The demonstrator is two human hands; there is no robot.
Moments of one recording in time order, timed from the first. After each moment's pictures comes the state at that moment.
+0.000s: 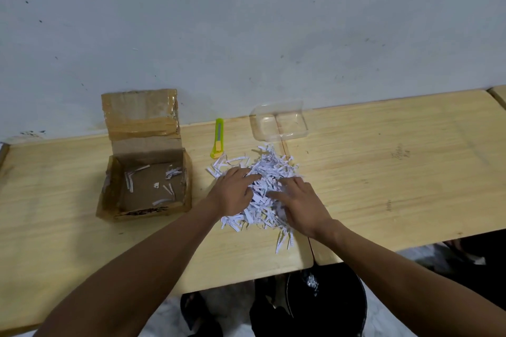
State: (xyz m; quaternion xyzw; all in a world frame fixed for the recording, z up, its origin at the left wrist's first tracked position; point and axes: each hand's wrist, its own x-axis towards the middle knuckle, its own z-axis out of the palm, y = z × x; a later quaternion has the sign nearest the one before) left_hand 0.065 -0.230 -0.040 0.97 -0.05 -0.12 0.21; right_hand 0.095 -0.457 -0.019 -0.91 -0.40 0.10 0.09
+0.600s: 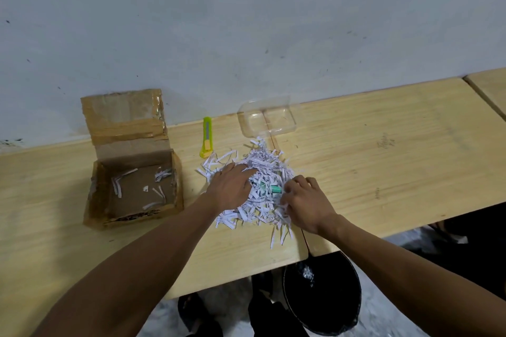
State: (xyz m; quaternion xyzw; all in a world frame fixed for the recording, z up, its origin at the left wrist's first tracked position) left_hand 0.080 -0.243 -0.032 0.97 -0.05 -0.18 0.17; right_hand 0.090 -0.478 -0.017 -0.92 -0.37 0.11 -0.03
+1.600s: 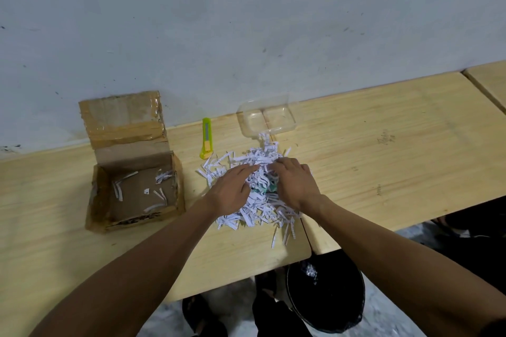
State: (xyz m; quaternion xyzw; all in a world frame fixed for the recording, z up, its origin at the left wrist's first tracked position) left_hand 0.067 -0.239 -0.030 0.94 -0.05 -0.15 0.31; right_hand 0.120 -0.439 -0.015 -0.95 -0.25 0.12 0.11
